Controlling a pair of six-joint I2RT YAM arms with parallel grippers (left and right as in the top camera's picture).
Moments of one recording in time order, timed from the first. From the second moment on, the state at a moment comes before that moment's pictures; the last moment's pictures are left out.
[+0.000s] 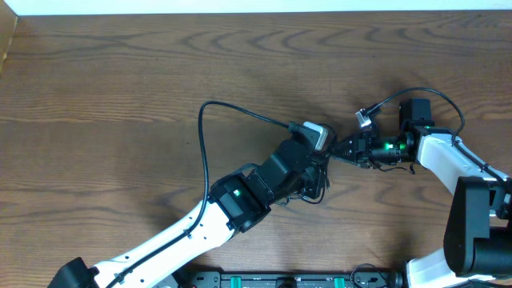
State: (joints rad) left arm -0.92 1.32 0.90 -0.17 0.05 -0.53; right arm -0.03 1.71 0.87 -0.54 -1.06 0.13
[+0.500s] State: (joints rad) left arm -0.92 1.17 0.90 -0.13 0.06 -0.53; right arm -0.03 1.71 0.87 -0.54 -0.98 0.16
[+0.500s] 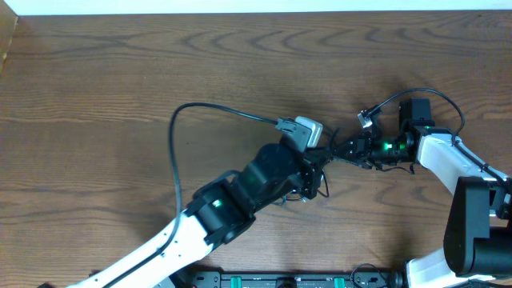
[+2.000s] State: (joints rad) left arm -0.92 1.42 0.90 -0.21 0.22 -0.67; right arm -0.03 1.71 0.87 -0.55 -0.90 0.17
